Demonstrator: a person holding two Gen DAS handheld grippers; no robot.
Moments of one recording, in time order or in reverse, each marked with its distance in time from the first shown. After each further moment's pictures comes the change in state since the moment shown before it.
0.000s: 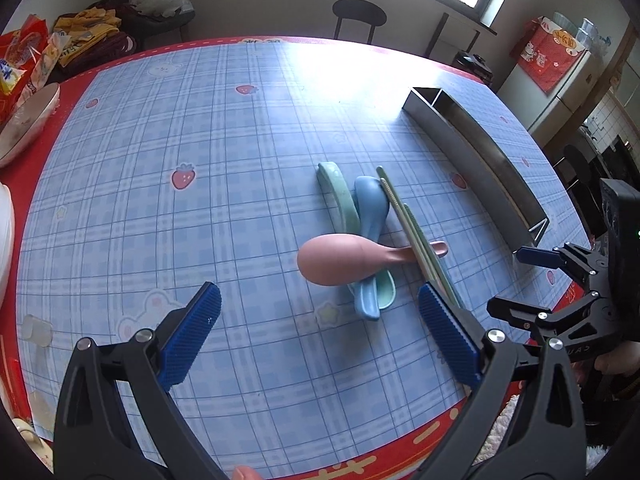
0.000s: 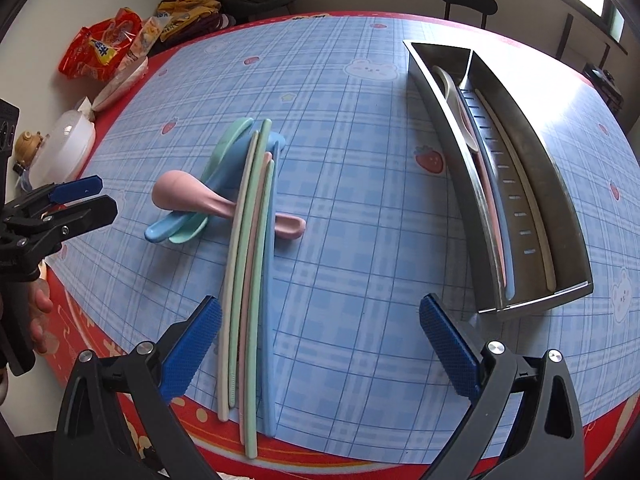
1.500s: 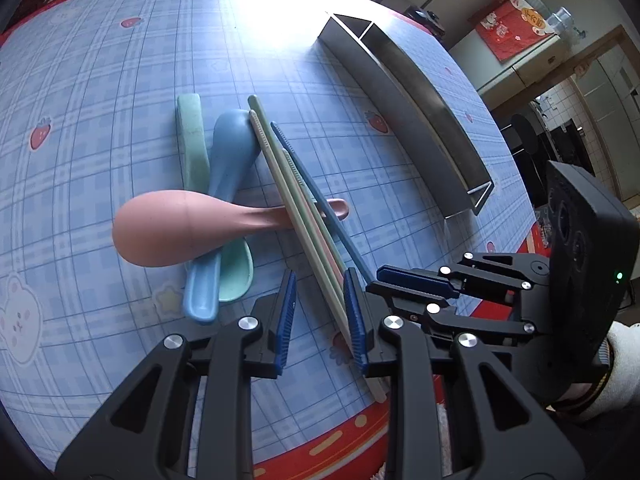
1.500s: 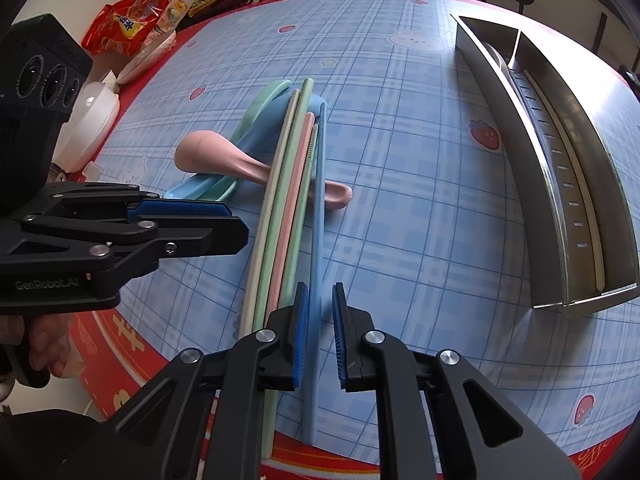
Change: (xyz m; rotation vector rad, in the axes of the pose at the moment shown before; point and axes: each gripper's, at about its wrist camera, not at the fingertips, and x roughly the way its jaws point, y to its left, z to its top) left arm 0.057 -0.061 -0.001 -0.013 0.214 -0.274; right arm 0.024 0.016 -0.005 -0.052 0.064 0.110
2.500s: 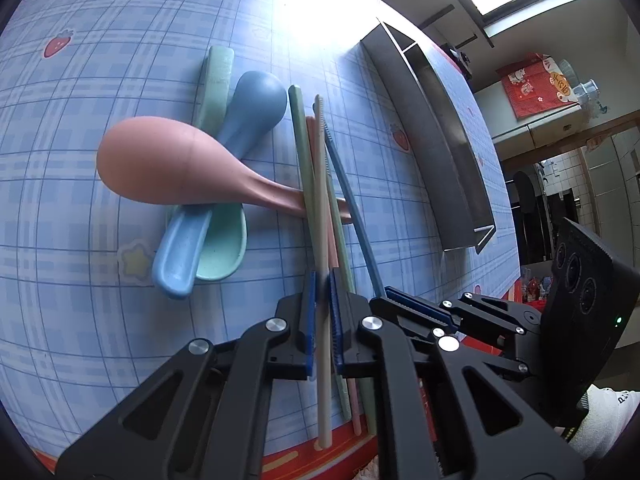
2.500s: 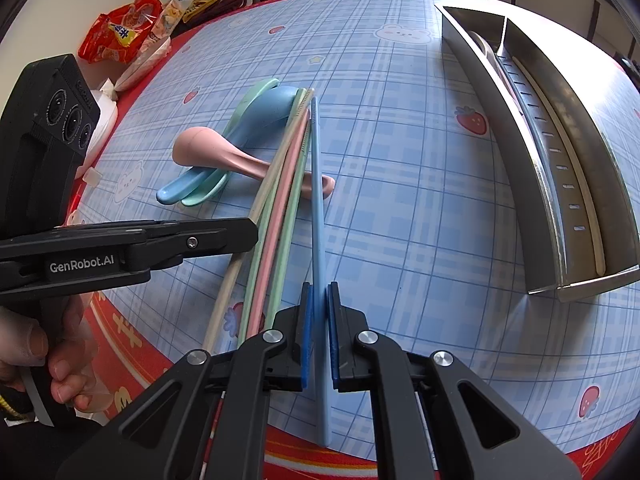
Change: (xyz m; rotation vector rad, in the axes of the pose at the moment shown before) left arm 0.018 0.014 -0.012 -0.228 -0.053 -0.076; right arm -0.003 -0.014 -0.010 0.026 -0.003 0.015
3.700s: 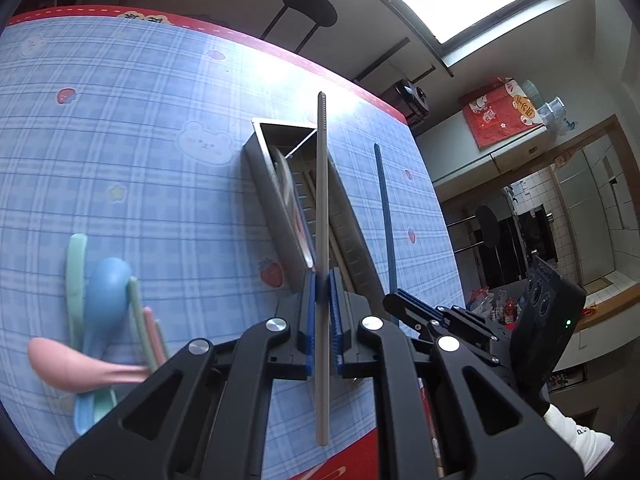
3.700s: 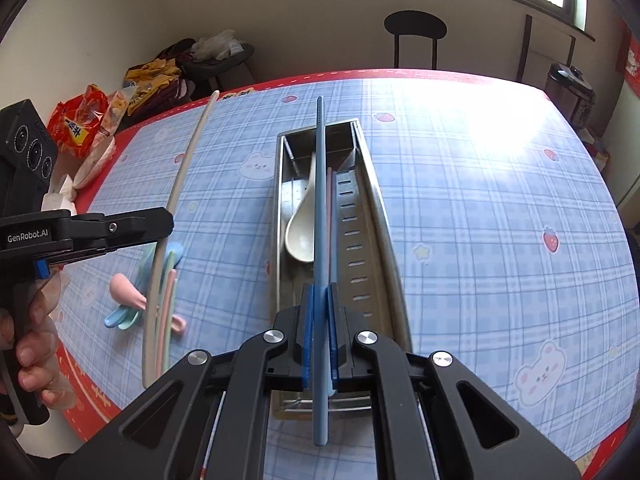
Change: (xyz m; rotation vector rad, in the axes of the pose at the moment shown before) left arm -0.015 -0.110 0.104 0.039 -0.125 -0.109; right arm -0.093 -0.132 0.068 0.100 -0.217 -0.127
